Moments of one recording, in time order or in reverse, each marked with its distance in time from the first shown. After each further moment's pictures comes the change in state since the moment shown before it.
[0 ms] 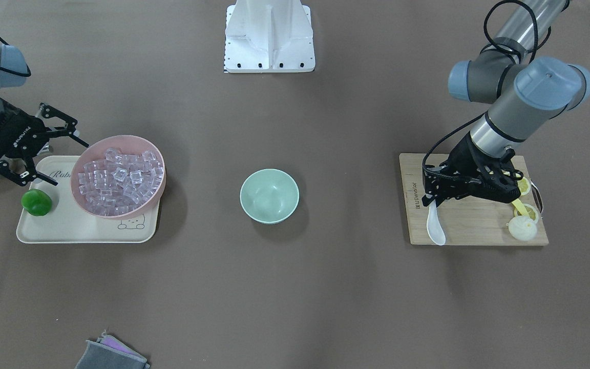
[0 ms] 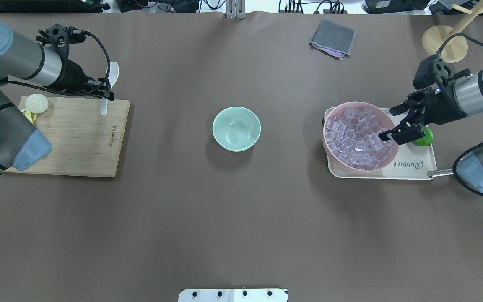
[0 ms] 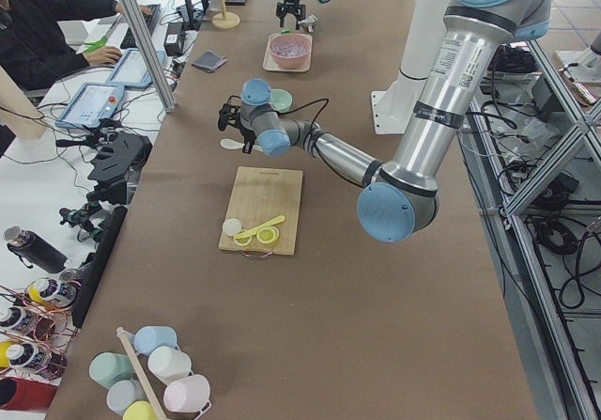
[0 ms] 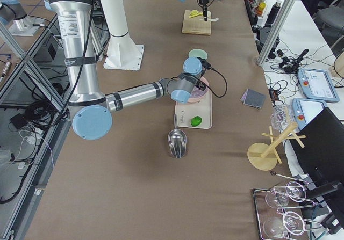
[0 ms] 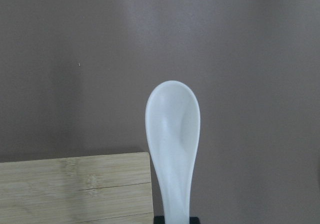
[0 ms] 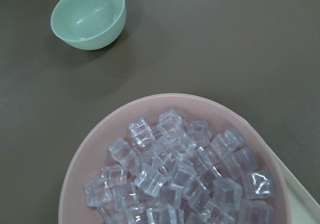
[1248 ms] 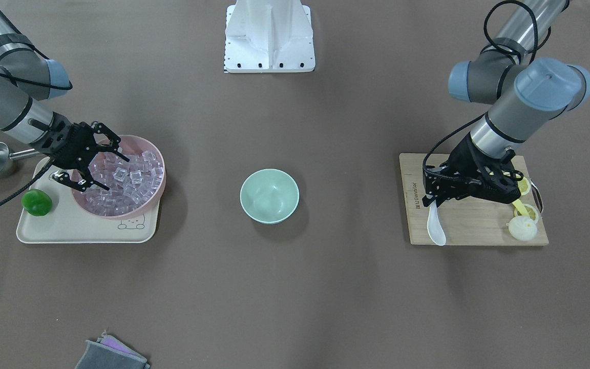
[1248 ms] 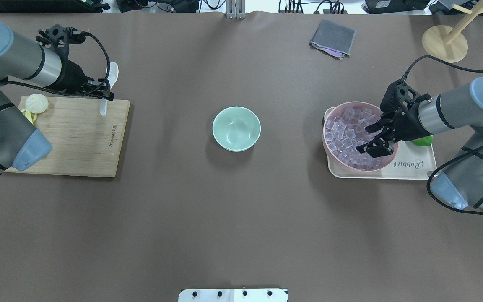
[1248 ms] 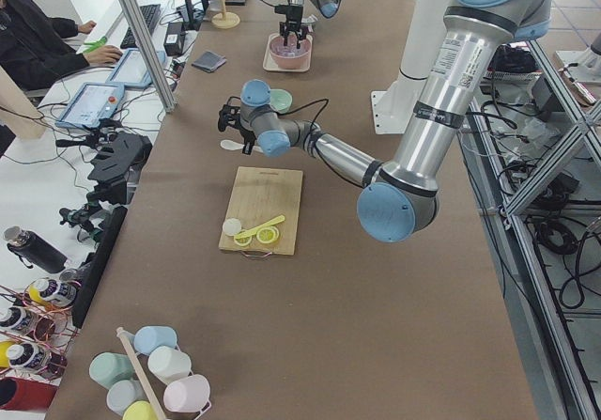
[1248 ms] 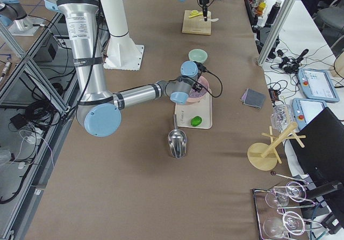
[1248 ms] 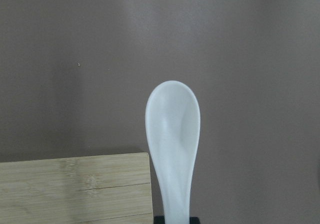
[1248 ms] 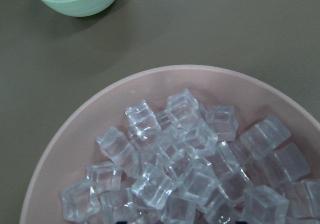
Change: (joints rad) left arm 0.000 0.001 0.005 0.000 0.000 0.003; right arm -0.104 0.030 -0.074 0.003 -0.107 -0.001
